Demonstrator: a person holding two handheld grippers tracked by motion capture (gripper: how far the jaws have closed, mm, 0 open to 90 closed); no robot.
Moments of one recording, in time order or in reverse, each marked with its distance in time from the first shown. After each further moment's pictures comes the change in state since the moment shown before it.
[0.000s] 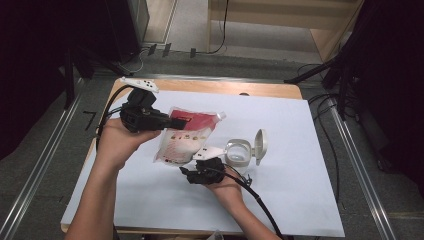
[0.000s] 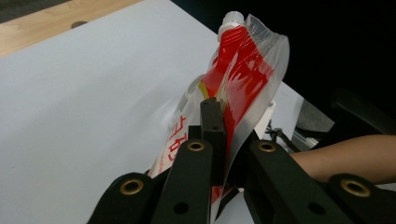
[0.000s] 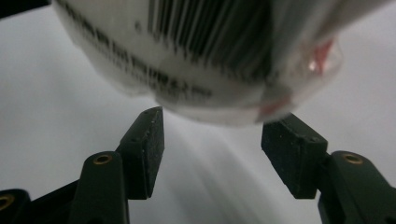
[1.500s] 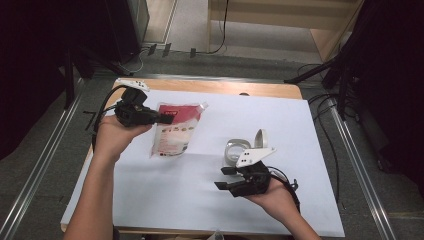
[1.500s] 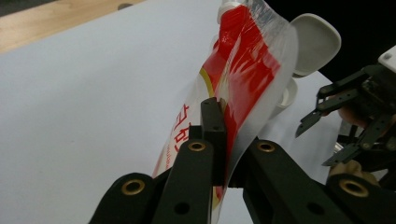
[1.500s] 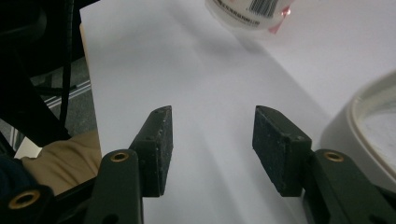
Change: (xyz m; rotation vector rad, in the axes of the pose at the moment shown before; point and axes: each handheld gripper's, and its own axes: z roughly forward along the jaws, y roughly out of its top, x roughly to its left) left arm 0.060 -0.023 0.006 0.014 0.072 -0.037; right arm -0.026 0.002 -0.123 0.143 0.229 -0.014
